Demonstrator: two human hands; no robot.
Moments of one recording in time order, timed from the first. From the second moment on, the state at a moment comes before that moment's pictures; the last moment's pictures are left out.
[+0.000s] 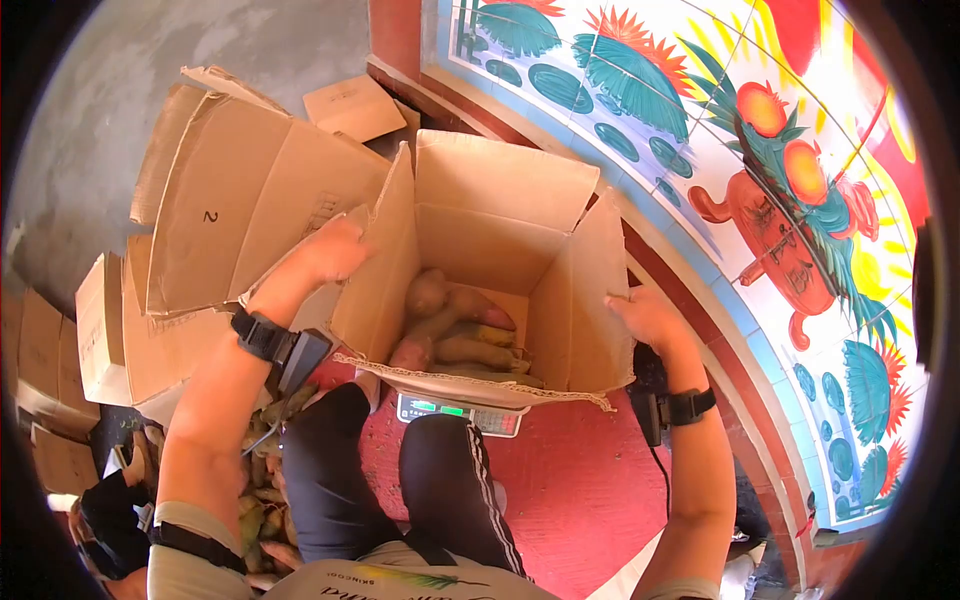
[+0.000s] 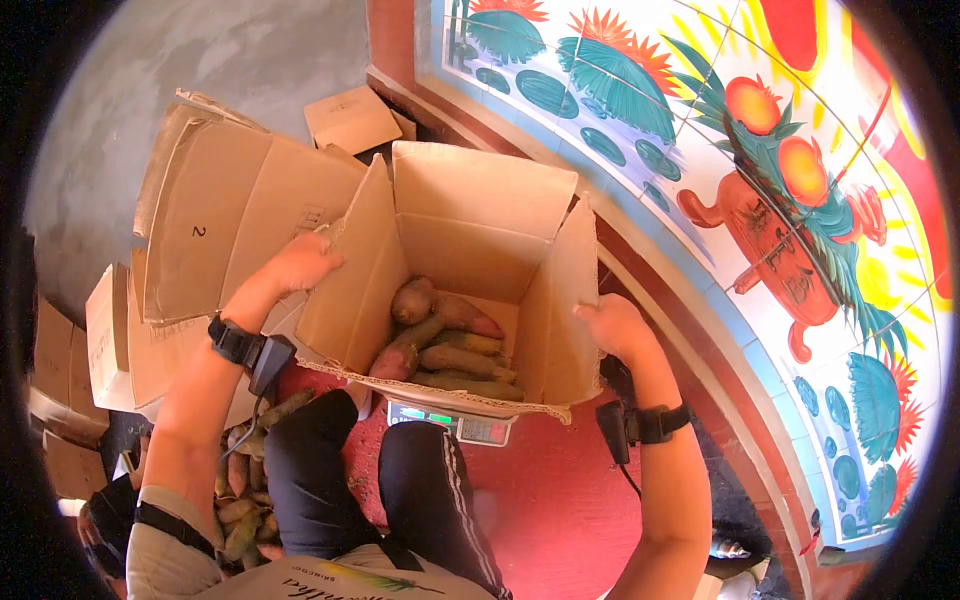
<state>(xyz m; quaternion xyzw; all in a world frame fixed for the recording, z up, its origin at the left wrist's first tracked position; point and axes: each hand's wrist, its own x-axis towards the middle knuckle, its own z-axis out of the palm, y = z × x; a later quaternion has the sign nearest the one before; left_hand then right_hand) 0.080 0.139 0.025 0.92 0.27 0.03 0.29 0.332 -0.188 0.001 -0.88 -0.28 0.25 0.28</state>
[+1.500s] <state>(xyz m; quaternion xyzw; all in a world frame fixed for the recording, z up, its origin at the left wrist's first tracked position) 0.135 -0.242 -0.105 0.82 -0.13 -0.34 0.45 0.041 -0.672 -0.049 -0.99 0.09 0.09 0.06</state>
